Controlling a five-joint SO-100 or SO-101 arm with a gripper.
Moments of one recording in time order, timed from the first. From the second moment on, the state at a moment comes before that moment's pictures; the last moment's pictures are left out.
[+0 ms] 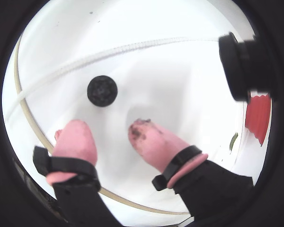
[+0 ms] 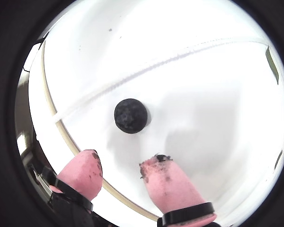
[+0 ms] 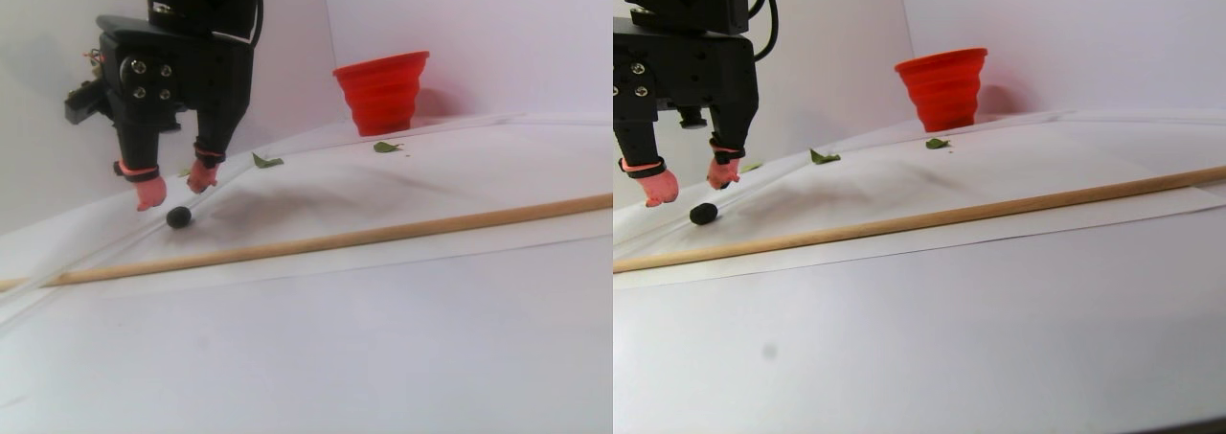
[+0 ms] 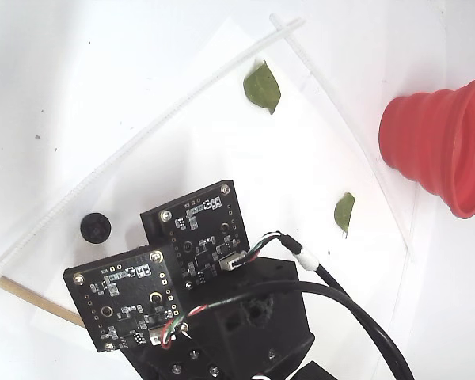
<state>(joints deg) -16.3 105.5 148.8 -7.0 -124.0</state>
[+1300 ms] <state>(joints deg) -17.3 89.9 143.7 -22.6 -127.7</state>
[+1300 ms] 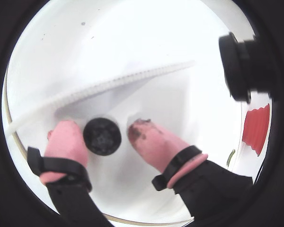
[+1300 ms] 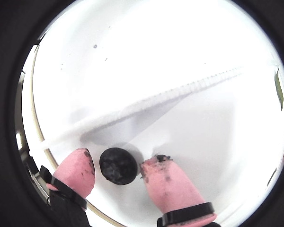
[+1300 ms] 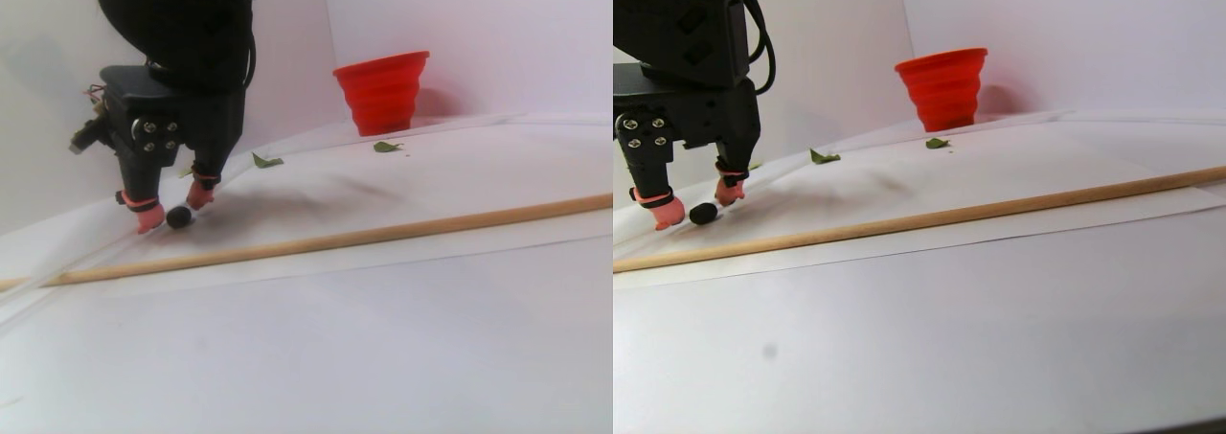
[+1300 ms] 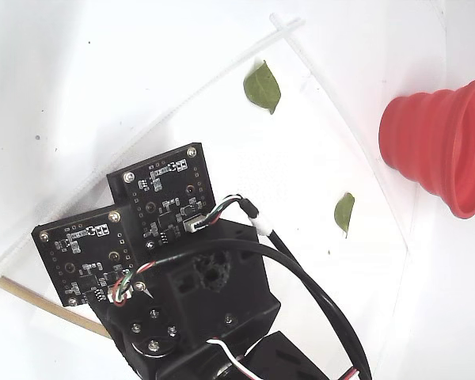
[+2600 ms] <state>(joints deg) -18.1 87.3 144.3 -25.6 -129.9</state>
